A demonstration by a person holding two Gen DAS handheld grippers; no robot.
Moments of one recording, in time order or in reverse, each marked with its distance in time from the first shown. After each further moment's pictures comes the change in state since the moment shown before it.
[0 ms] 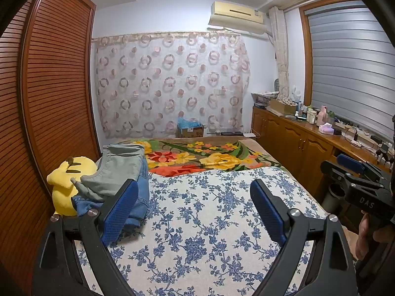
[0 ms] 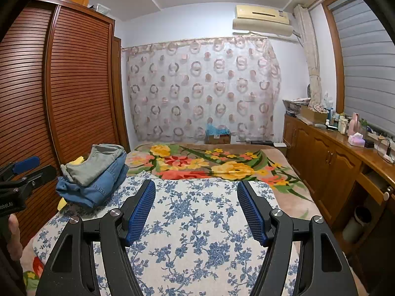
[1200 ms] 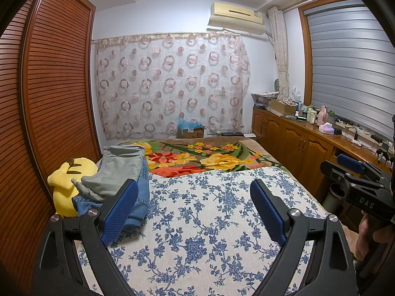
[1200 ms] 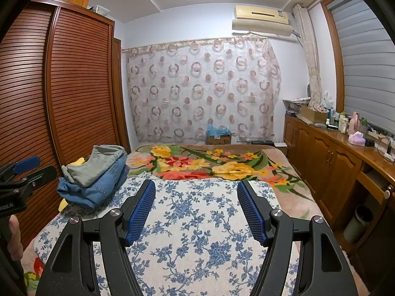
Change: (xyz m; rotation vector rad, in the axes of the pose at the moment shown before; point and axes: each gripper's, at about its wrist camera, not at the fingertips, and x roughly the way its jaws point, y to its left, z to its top) left arm 0.000 -0.001 -0.002 0.002 -0.002 0.001; right arm 0.001 0.002 -0.004 0.006 -0.006 0.001
